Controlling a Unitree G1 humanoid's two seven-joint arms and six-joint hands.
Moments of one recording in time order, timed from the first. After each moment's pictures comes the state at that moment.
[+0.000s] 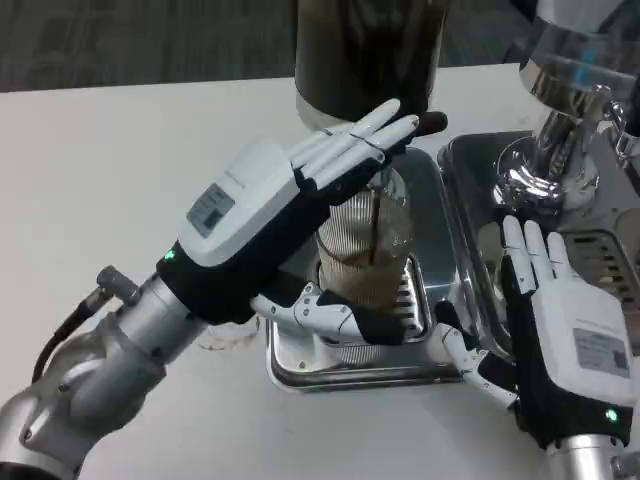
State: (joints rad) left arm -0.35 0.40 -0.13 0.47 0.58 -1.06 0.08; right arm 0.19 -0.21 0.32 -0.05 -0.91 0.11 -0.47
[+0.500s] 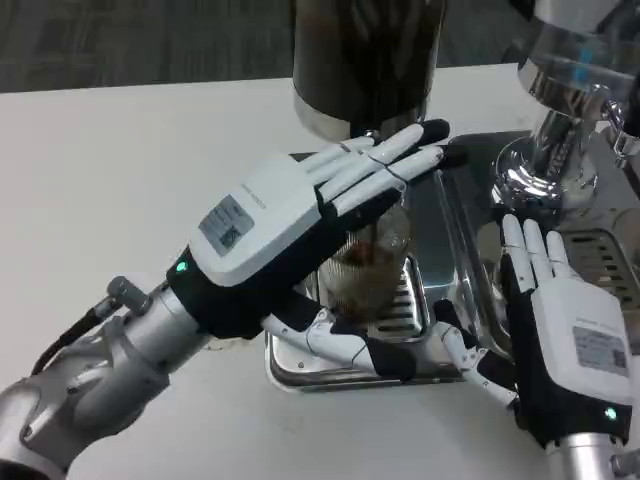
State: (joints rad) left arm -0.36 0.46 -0.20 0.43 0.72 -1.04 0.23; right arm 0.19 -0.21 0.32 -0.05 -0.90 0.10 -0.47
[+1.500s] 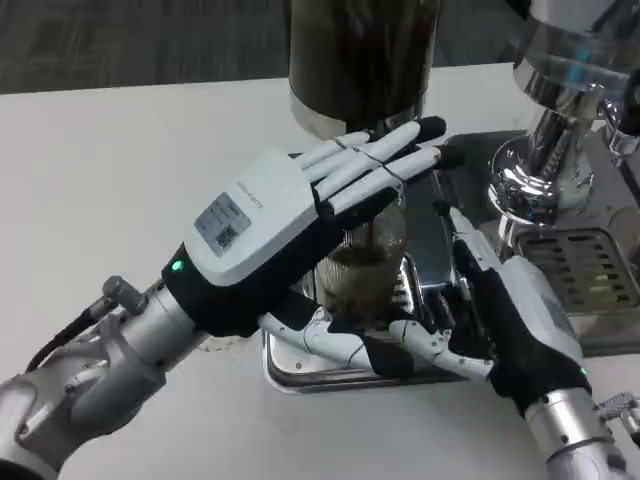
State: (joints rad) left arm -0.36 0.49 -0.22 0.41 0.74 -1.02 0.28; right arm 0.00 -0.25 0.25 0.19 -0.48 -0.24 -0.19
